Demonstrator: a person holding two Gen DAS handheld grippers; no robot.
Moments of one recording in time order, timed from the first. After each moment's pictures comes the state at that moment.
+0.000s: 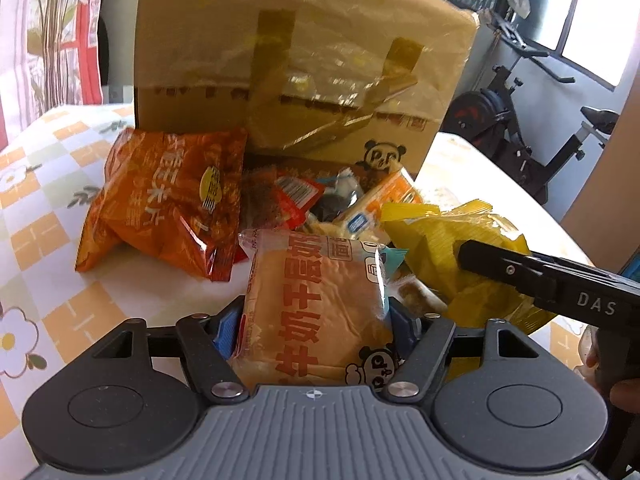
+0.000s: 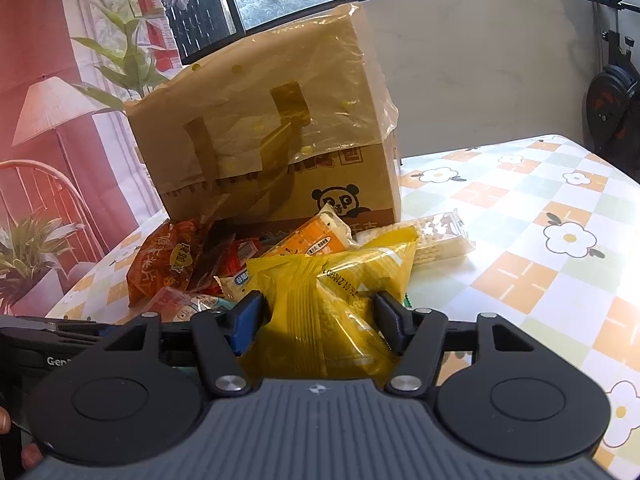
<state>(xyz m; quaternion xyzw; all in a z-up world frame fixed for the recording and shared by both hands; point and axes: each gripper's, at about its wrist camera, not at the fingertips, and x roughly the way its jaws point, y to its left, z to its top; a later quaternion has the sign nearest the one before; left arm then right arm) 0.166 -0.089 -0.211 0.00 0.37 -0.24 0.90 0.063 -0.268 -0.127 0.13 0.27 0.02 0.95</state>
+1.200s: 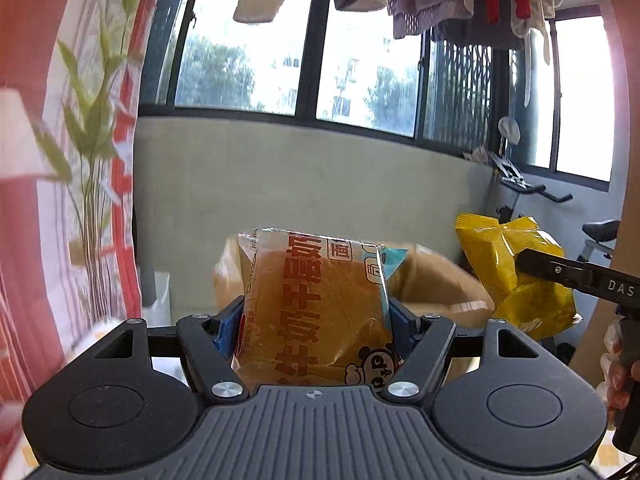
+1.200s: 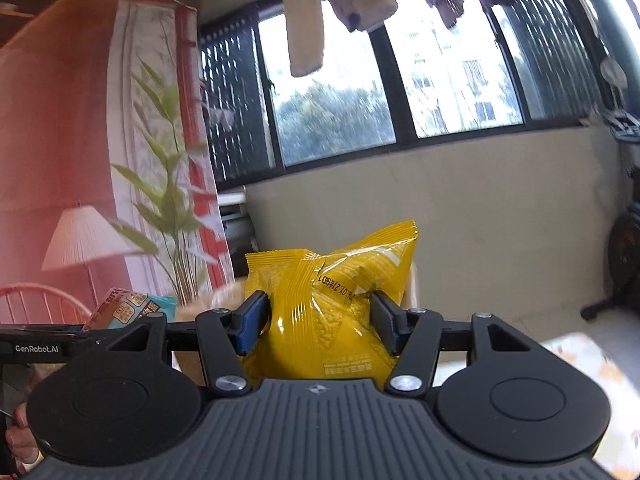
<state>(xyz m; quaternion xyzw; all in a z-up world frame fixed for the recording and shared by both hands) 0.207 -0.053 -0.028 0.00 0.13 -0.21 0.97 0.128 -0.272 0.029 0.08 0.07 0.04 0.99</state>
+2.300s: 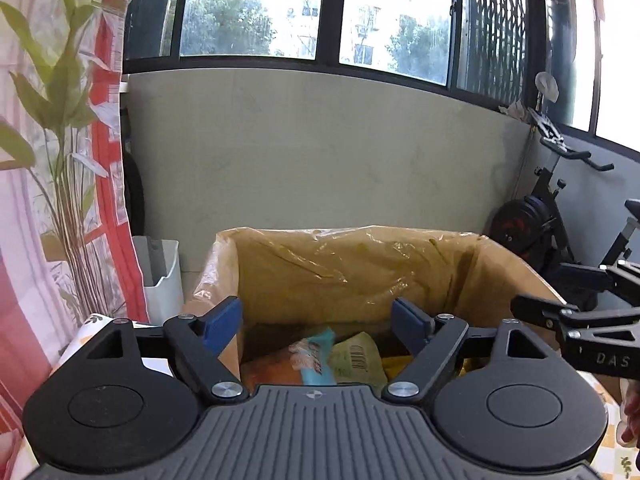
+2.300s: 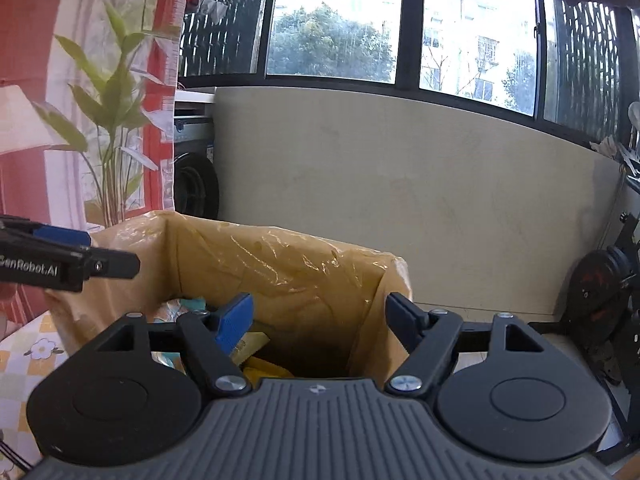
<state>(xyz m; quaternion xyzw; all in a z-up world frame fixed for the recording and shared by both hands) 0.335 -0.103 -0.029 0.02 0.22 -0.18 0.96 0.266 -0.251 0.012 -0.06 0.20 -0.01 0.98</state>
